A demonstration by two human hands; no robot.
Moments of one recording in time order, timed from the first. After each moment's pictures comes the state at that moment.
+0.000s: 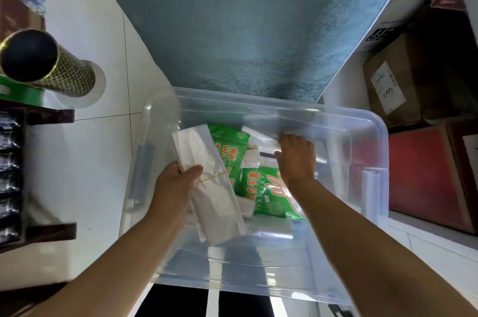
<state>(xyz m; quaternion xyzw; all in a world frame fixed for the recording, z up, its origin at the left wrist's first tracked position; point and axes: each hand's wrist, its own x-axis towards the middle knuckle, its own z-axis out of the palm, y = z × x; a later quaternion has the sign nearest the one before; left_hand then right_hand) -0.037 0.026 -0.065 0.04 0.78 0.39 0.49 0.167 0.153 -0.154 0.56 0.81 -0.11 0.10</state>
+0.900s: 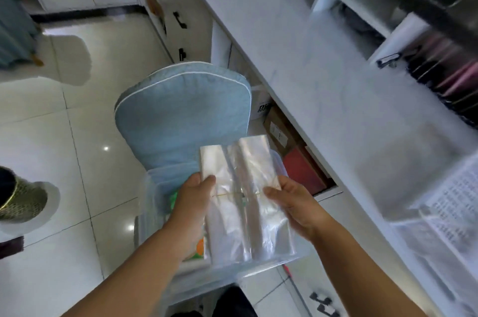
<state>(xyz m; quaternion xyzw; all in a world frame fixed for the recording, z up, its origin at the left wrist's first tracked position) -0.002 0.041 0.144 0.26 0.66 0.42 0.57 0.195 0.035 0.173 0.54 0.35 -0.68 -0.34</state>
